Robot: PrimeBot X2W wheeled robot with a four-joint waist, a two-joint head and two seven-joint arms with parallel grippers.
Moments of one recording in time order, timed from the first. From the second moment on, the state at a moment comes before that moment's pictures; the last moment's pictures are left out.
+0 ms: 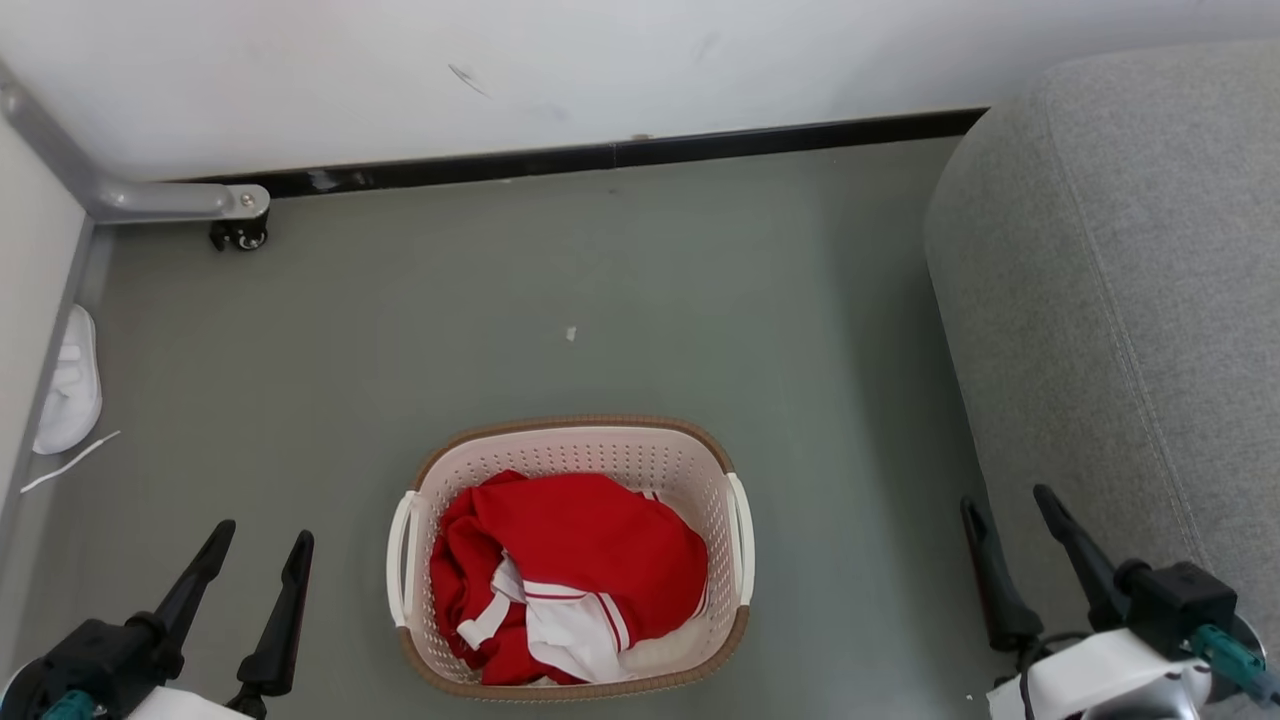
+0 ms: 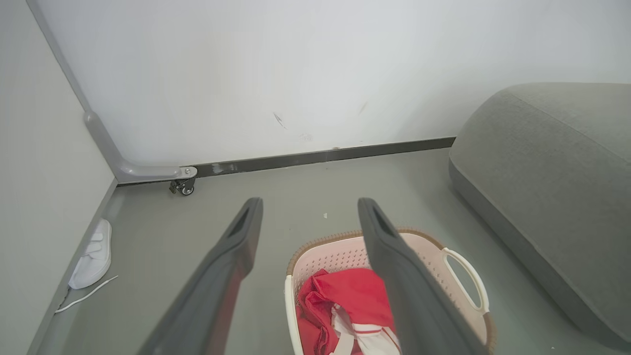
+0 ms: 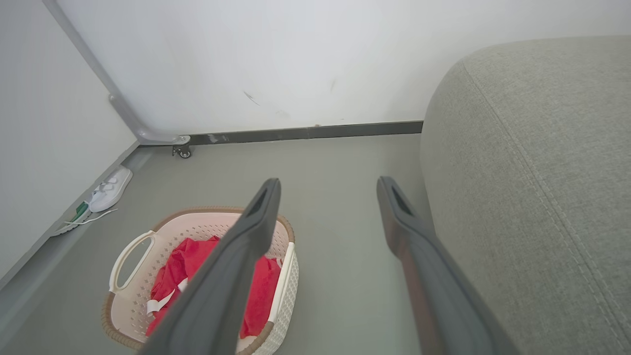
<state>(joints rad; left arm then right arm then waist) 0.01 0.30 -0.11 0.12 -0.44 -0.13 -0.25 0.05 -0.04 -0.02 0.07 0.07 0.13 -0.25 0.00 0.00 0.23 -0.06</state>
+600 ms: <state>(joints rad) -0.07 0.38 -0.17 0.11 -0.46 -0.13 -0.25 -0.02 -0.04 -0.01 0.04 0.11 0.13 -0.25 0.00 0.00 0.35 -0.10</state>
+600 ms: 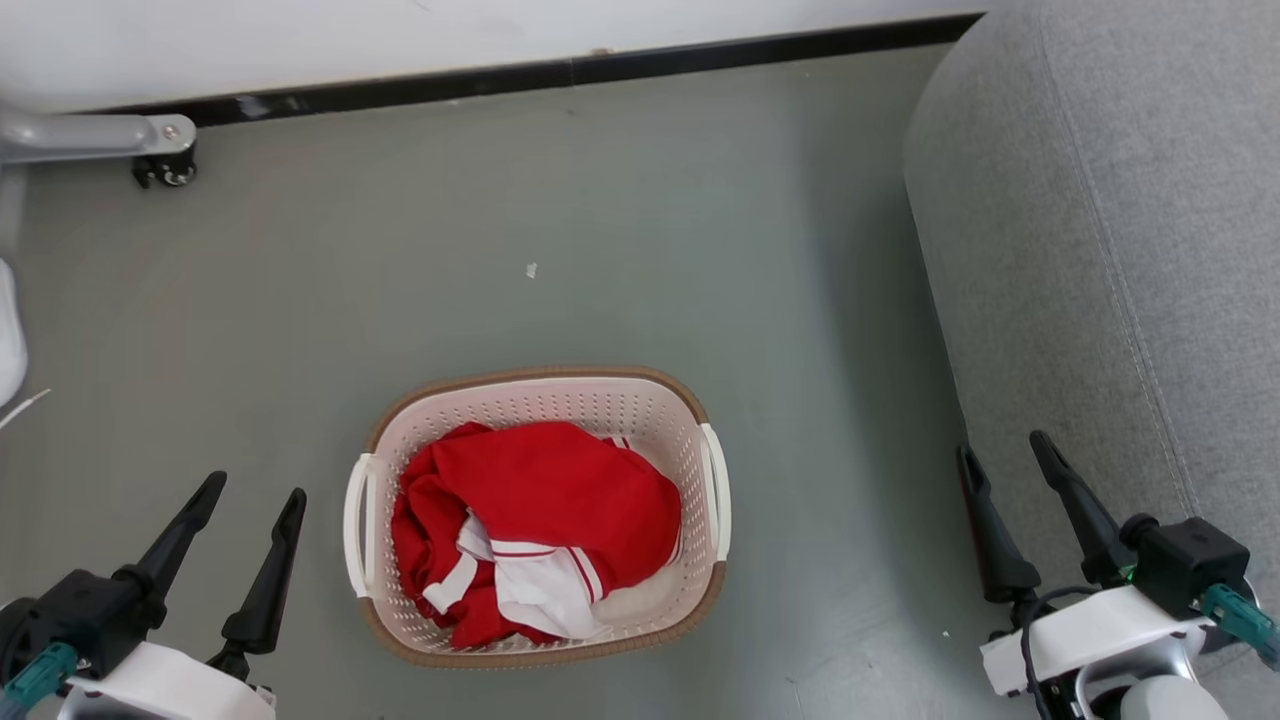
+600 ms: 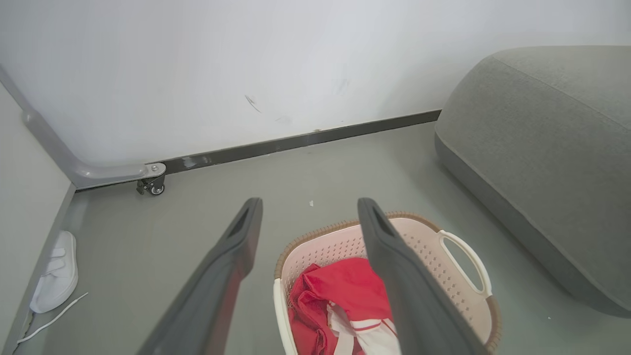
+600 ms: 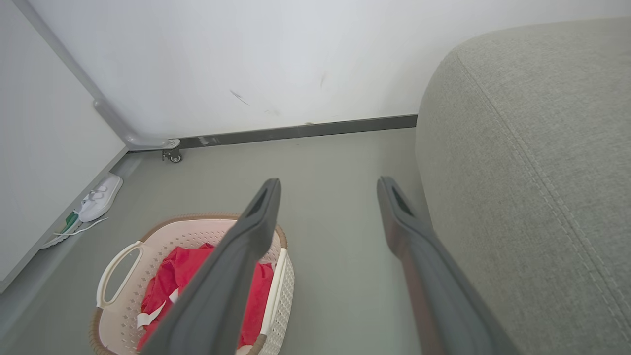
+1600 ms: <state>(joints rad) -0.19 0.47 -0.30 0.17 -0.46 -0.13 -0.20 -0.07 -0.04 0.05 0.03 0.18 0.13 -0.25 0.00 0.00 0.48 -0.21</state>
